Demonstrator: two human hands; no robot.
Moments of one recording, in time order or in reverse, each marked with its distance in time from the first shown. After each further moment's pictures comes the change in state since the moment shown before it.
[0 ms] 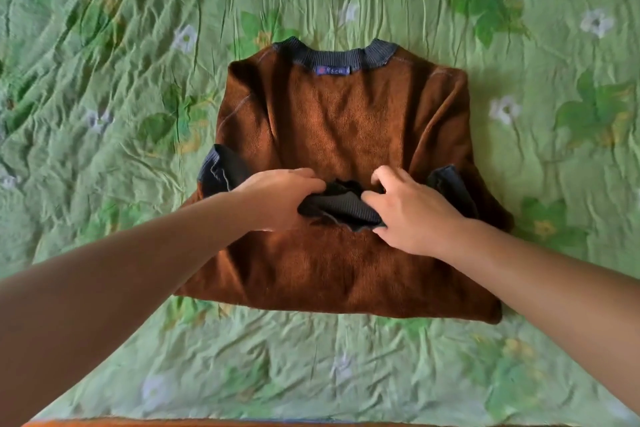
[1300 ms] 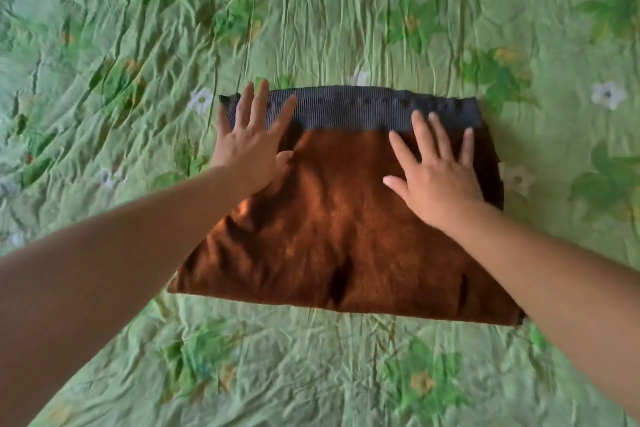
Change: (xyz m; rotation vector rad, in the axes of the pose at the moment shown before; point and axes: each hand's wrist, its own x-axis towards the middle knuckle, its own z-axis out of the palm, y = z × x) left_hand 0.058 -0.083 -0.096 0.372 0.404 -0.457; right_hand 0.104 0.085 -0.042 -0.242 0.230 0.300
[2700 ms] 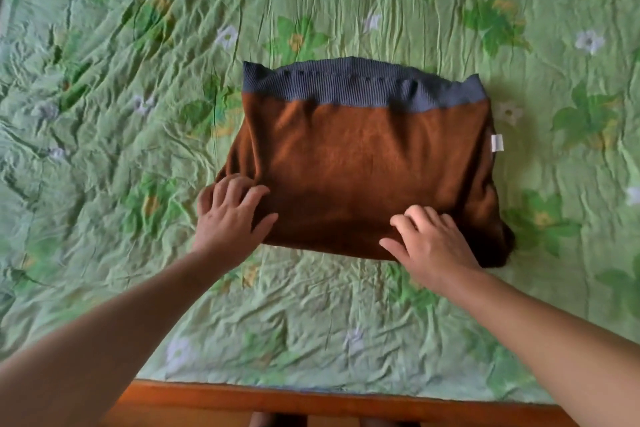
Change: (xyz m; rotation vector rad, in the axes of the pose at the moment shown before) left_hand -0.251 -0.001 0.082 -0.260 0.047 -0.070; right_hand -0.213 -0.071 0.047 0.121 -0.075 -0.151
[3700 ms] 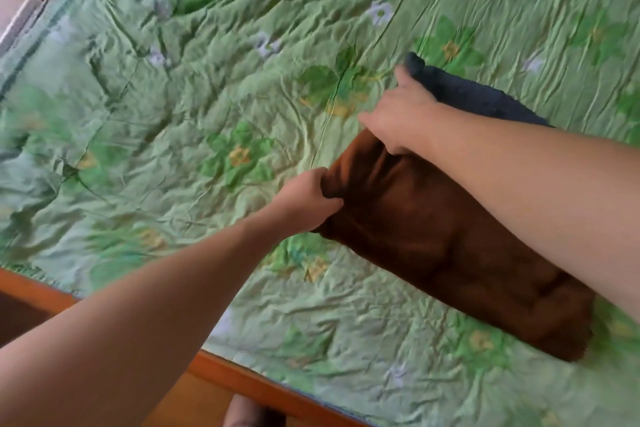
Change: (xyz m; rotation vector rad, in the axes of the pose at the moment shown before) left_hand 0.013 -0.049 -0.002 -0.851 -0.211 -0.472; right_hand 0.277 -0.204 -0.123 -0.928 -0.317 -0.544
